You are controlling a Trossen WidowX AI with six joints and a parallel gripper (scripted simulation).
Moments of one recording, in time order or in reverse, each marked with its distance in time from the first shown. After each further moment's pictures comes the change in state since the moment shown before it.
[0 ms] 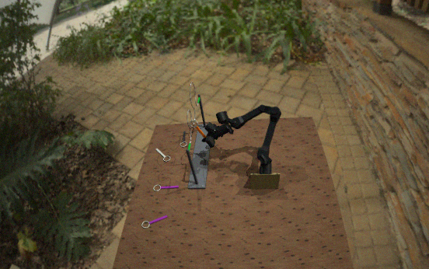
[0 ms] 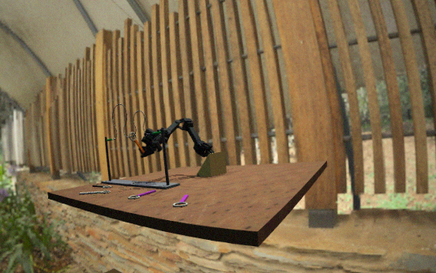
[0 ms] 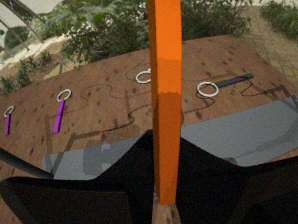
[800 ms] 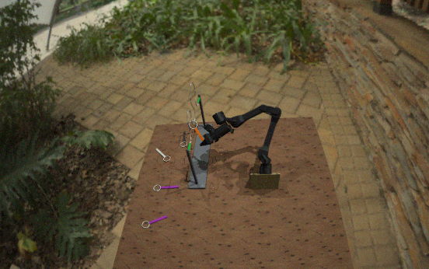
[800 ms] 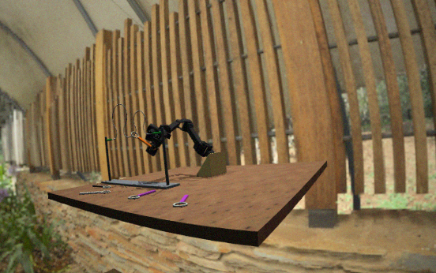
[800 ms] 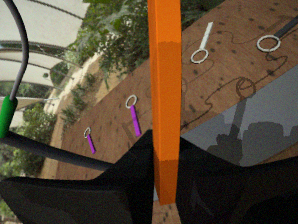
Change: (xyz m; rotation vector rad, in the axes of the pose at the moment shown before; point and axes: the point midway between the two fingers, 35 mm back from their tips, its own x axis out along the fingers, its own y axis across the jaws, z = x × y) arm -0.019 0.076 0.015 0.453 0.062 0.259
